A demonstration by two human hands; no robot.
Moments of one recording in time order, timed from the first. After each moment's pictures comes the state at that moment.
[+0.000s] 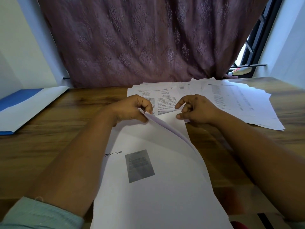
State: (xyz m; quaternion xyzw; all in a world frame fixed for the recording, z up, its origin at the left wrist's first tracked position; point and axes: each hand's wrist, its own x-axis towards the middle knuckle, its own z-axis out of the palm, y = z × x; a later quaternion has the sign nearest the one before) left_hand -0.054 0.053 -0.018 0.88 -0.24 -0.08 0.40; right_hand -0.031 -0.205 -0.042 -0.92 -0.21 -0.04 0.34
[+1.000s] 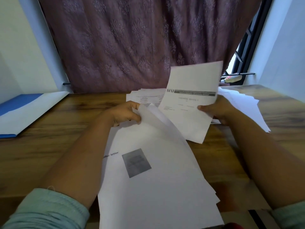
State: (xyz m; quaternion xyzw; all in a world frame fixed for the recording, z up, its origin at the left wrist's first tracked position) left_hand -0.042 0.071 -0.030 0.85 -0.15 -0.09 0.50; right_hand -0.009 -0.269 -0.039 -0.83 0.03 -0.05 0.55
